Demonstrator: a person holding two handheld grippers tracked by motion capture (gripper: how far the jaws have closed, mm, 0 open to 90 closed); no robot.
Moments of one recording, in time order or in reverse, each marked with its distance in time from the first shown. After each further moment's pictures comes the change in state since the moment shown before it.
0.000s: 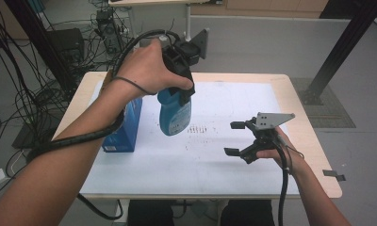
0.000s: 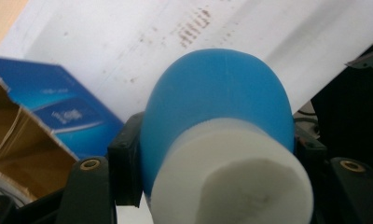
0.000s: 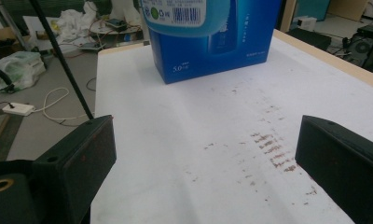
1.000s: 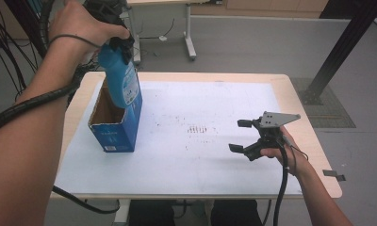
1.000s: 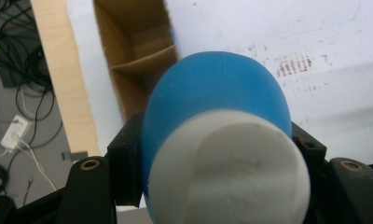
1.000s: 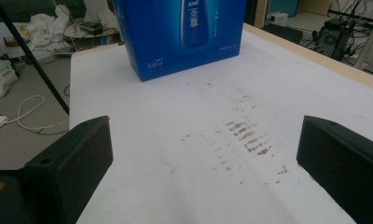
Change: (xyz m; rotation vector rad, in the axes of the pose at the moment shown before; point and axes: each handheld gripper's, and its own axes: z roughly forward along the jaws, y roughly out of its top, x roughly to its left) left arm 0.117 -0.056 -0.049 -0.043 0.077 -0.551; right arm 0.005 -0.008 -0.009 0.001 -0.090 0.039
